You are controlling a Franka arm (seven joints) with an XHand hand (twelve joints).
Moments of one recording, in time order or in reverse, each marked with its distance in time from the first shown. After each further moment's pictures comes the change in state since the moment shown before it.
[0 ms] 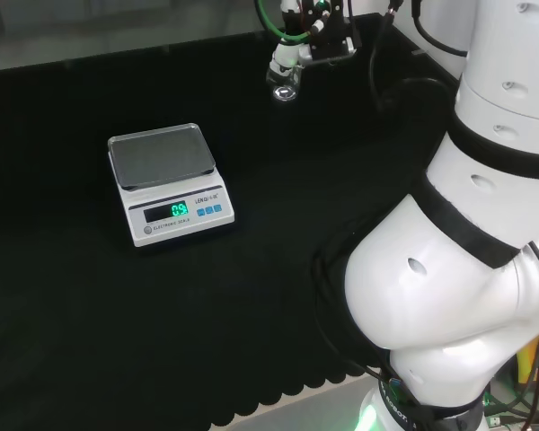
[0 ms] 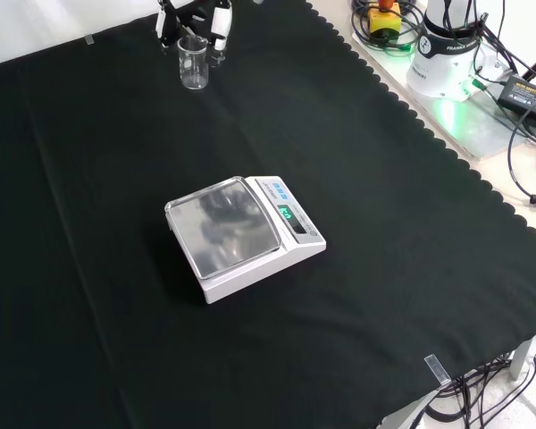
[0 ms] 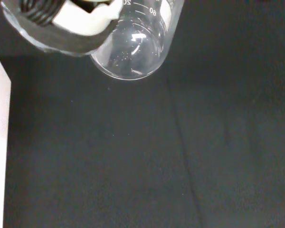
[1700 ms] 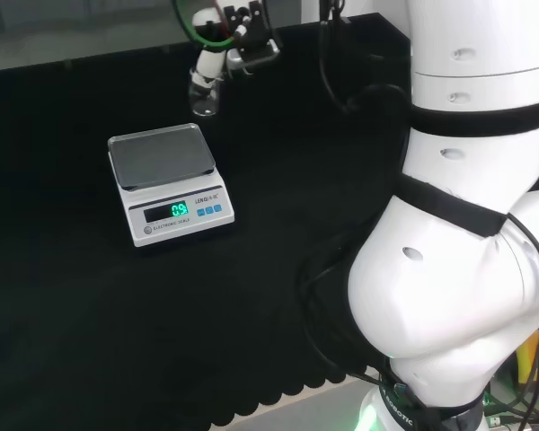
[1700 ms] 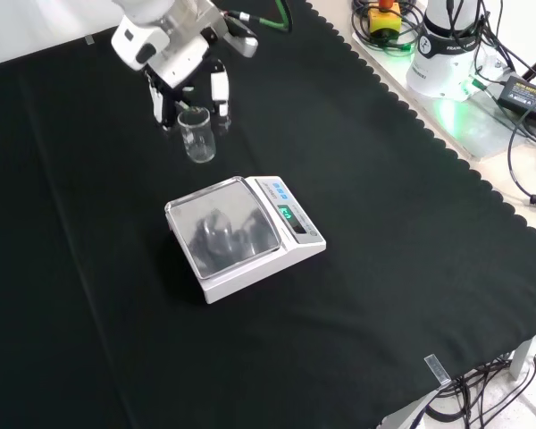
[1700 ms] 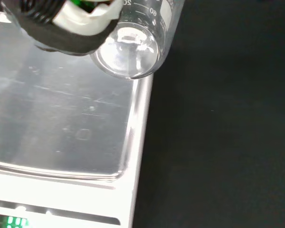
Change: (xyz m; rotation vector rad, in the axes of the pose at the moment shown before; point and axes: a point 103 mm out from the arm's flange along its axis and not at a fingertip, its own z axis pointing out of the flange) arm 0.134 0.054 0.005 0.081 -0.055 -0.332
